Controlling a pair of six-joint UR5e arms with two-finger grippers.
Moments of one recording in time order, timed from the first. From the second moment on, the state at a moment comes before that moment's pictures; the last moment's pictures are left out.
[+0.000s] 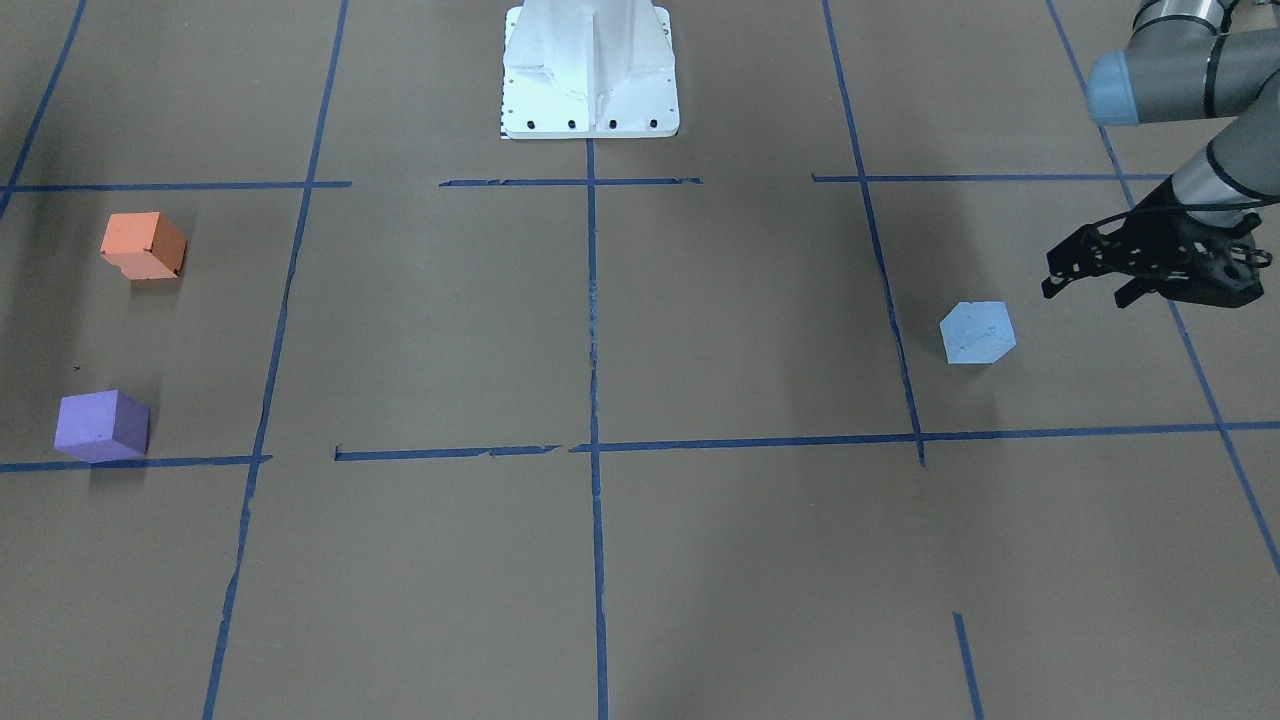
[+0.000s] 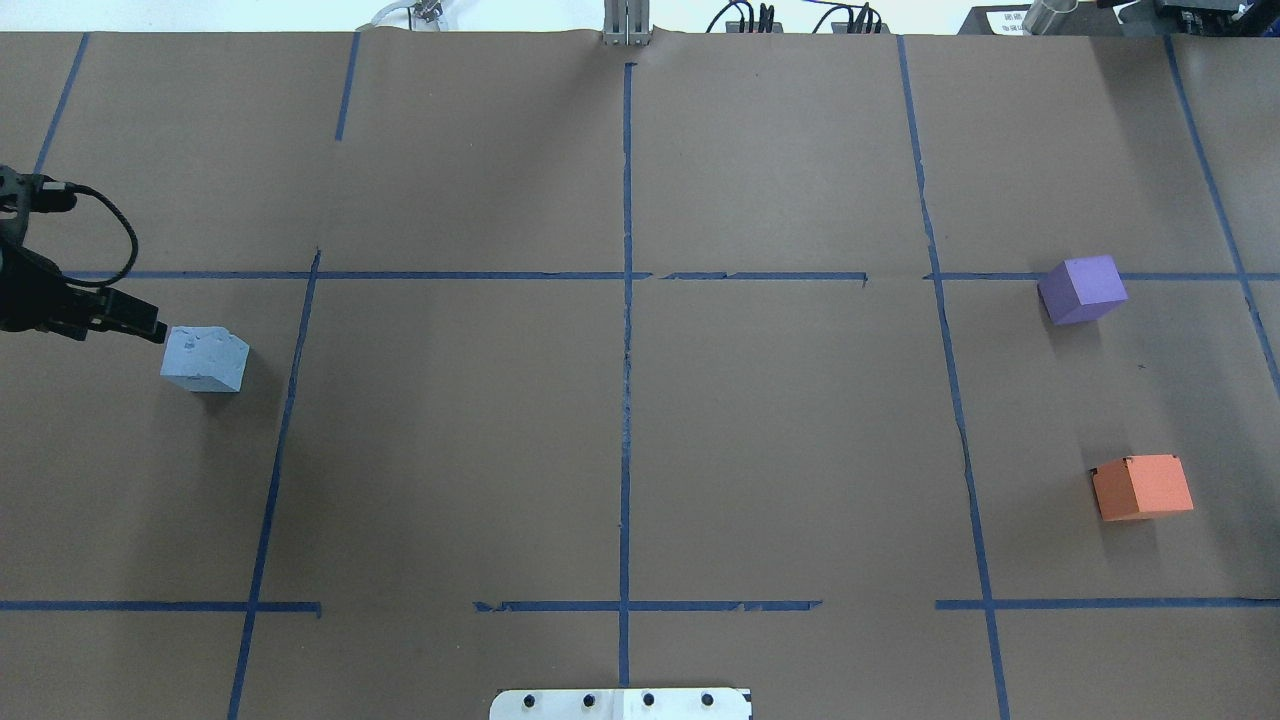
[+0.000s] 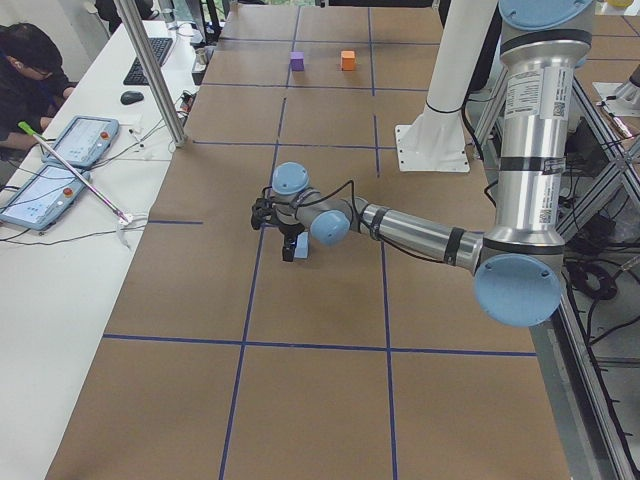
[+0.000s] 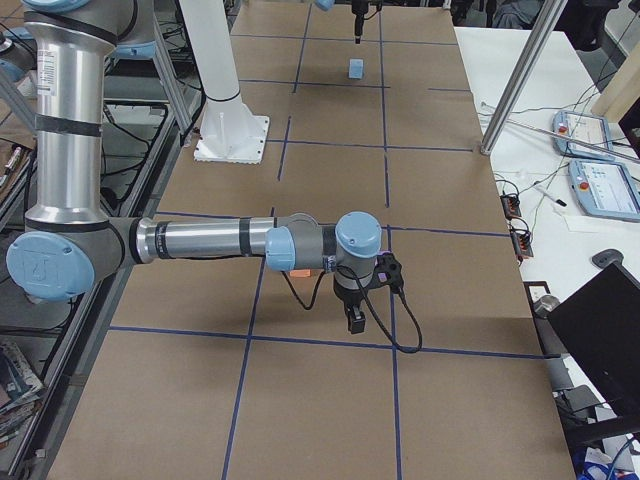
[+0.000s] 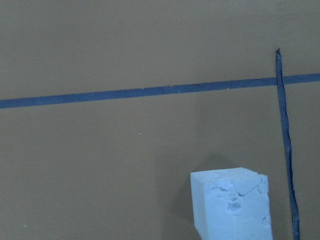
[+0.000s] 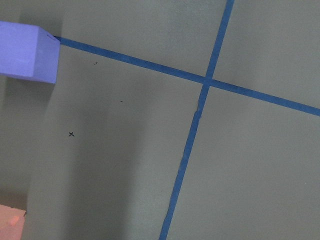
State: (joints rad) left arm -0.96 -1.57 -1.76 -2.07 -2.16 -0.84; right arm 1.50 -1.67 1.75 -1.57 2.31 -0.17
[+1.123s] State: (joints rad) left arm -0.80 -1.65 -1.65 -2.10 -2.02 -0.98; right arm 1.50 -1.68 1.74 -1.57 2.31 -0.17
